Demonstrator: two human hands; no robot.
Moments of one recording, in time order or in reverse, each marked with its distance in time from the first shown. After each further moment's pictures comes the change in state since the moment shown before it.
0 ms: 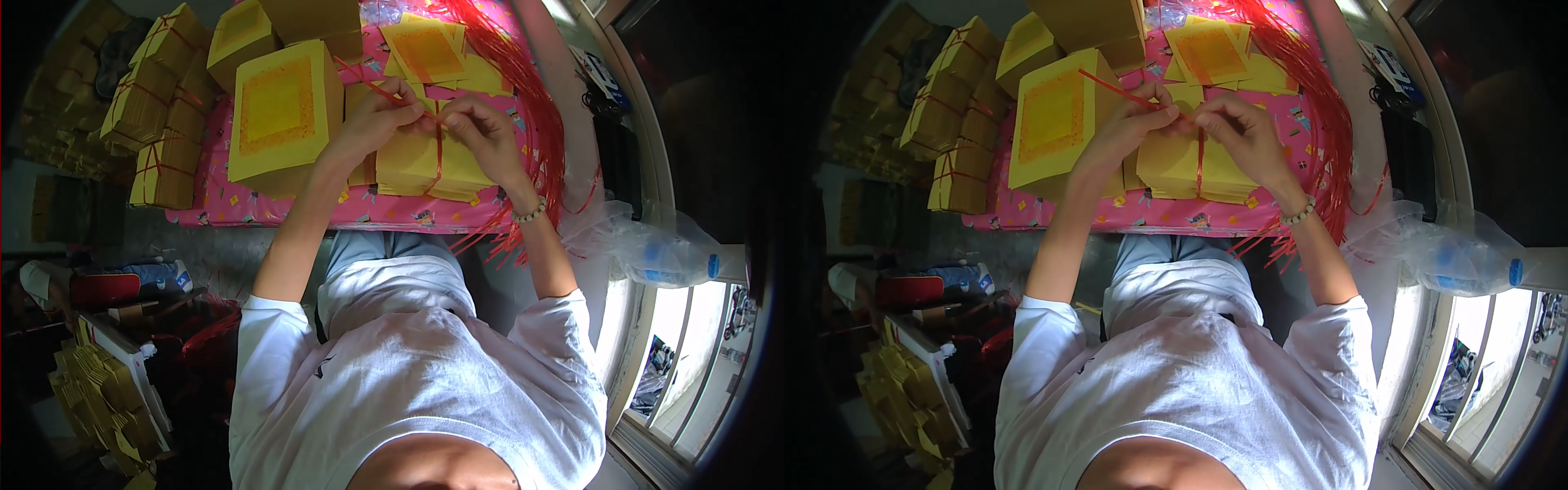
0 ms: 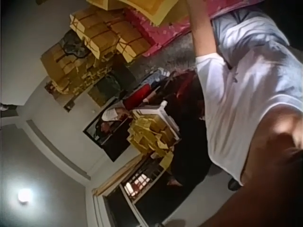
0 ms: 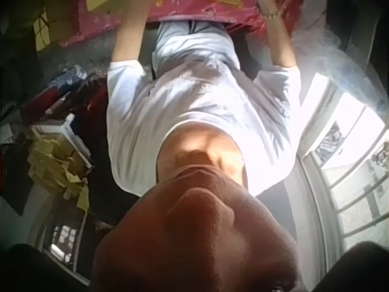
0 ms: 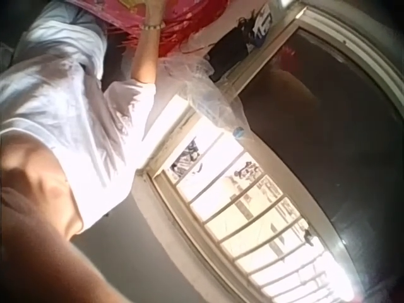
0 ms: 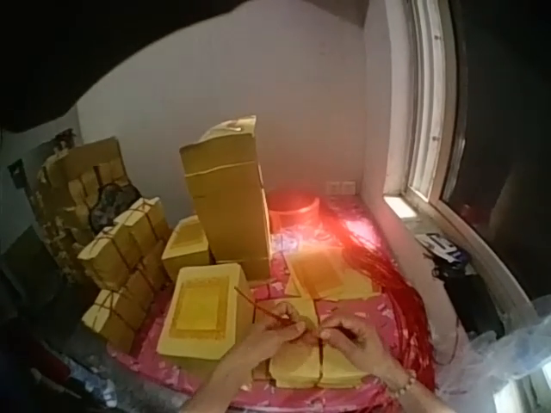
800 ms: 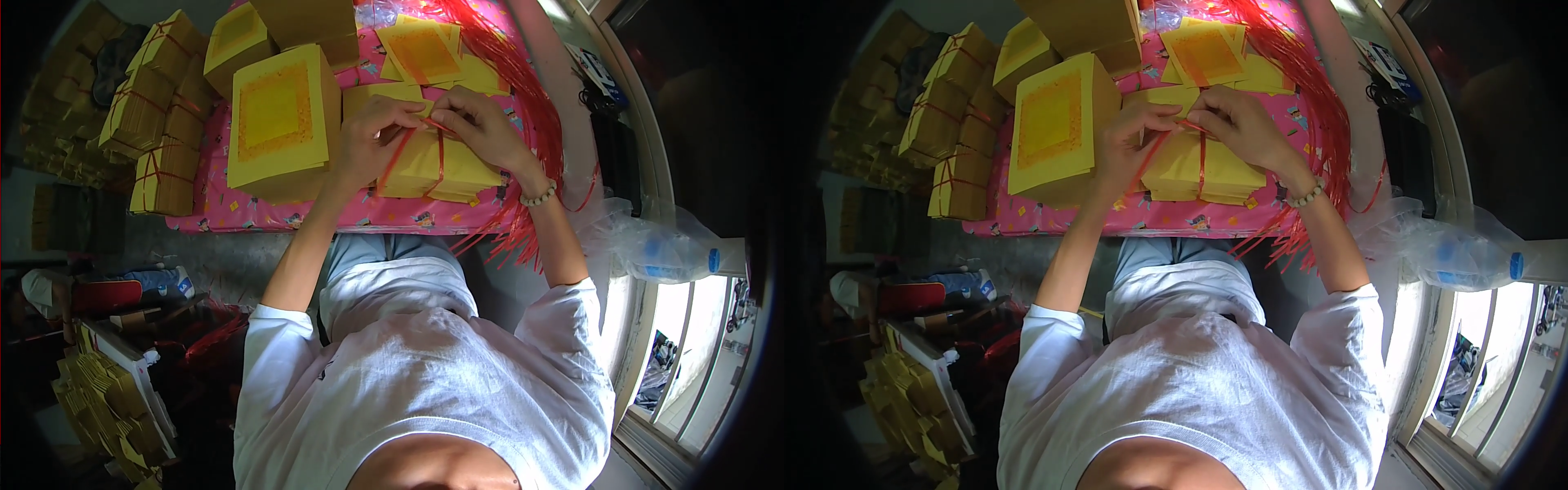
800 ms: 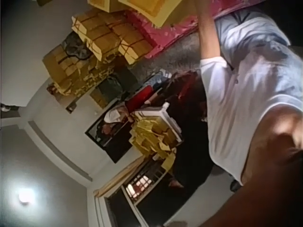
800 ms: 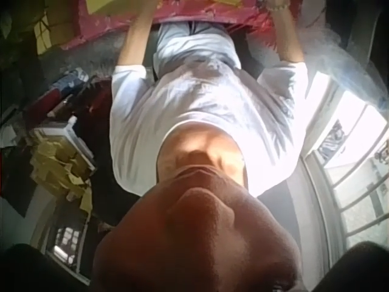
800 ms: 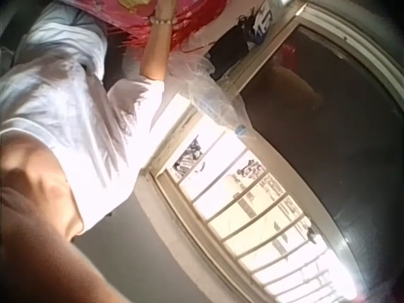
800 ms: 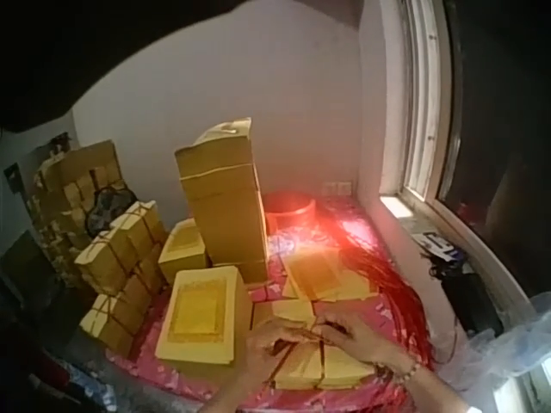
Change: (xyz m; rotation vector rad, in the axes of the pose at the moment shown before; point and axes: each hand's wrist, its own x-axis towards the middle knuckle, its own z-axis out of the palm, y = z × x) left_hand -0.013 -0.023 0.009 0.595 0.260 0.739; right_hand 0.022 -0.016 -0.012 -0.479 -0.302 0.124
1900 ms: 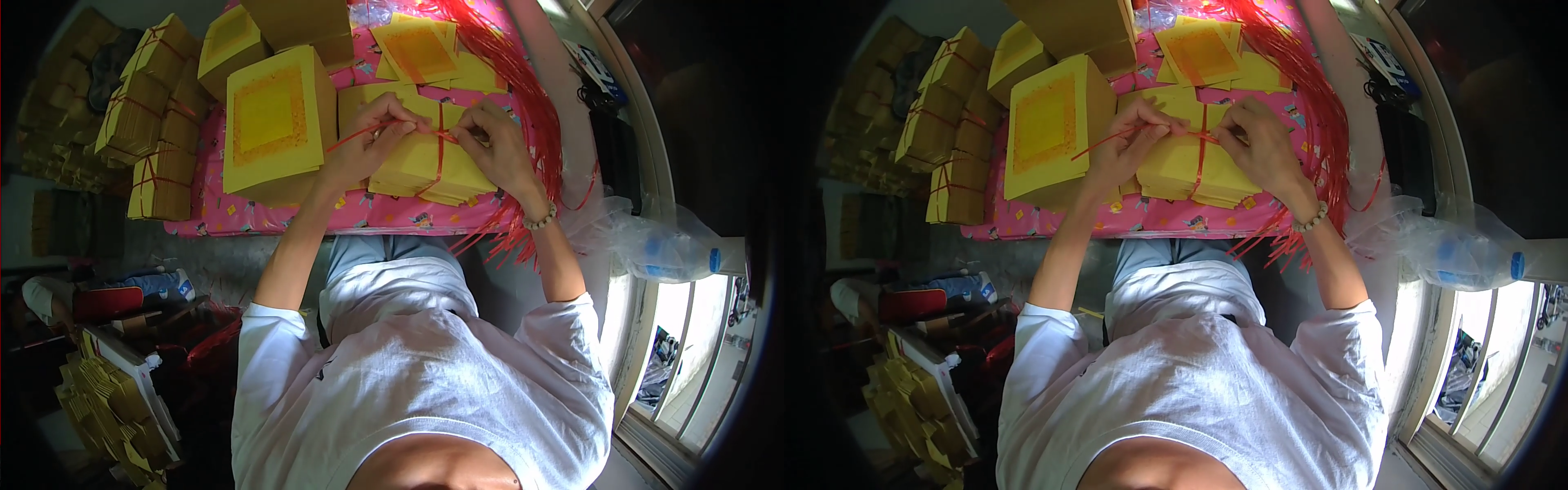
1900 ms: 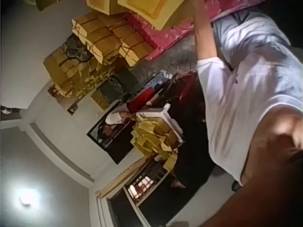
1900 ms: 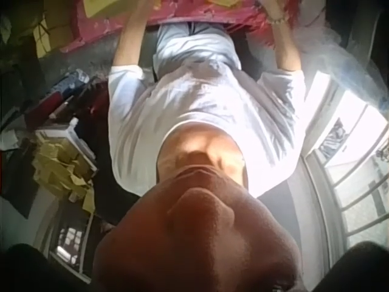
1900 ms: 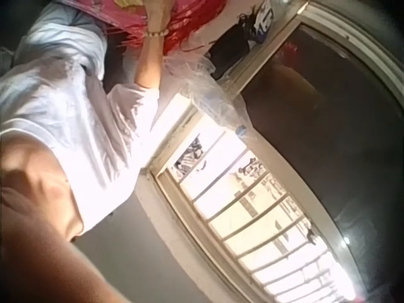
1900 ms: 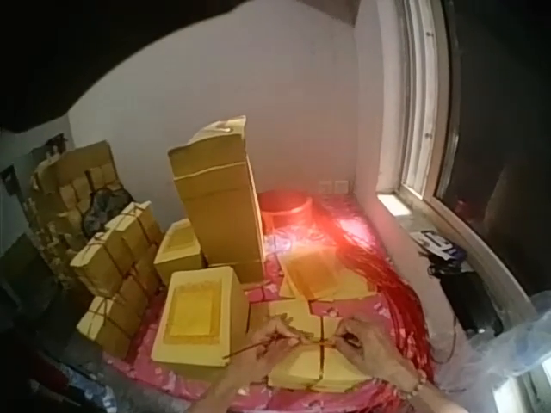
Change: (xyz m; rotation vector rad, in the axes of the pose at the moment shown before) left_hand 0.003 -0.008 -0.002 -0.519 -0.205 -0.234; right_hand -0.032 0.009 0.006 -0.318 0.326 -0.107
